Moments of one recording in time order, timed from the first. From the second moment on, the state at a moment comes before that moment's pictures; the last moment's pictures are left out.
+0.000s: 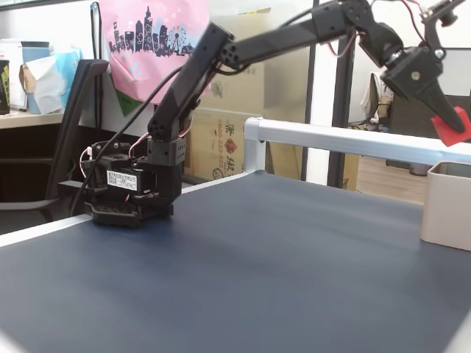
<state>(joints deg) -30.0 54.5 30.2 61.2 -83.4</state>
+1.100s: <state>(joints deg) -32.2 38.6 13.2 61.3 -83.8</state>
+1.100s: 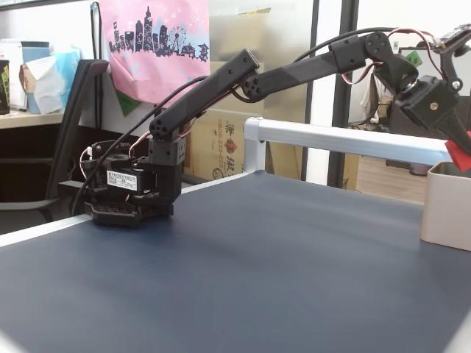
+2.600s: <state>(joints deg) -32.3 38.6 10.2 62.0 -91.5</state>
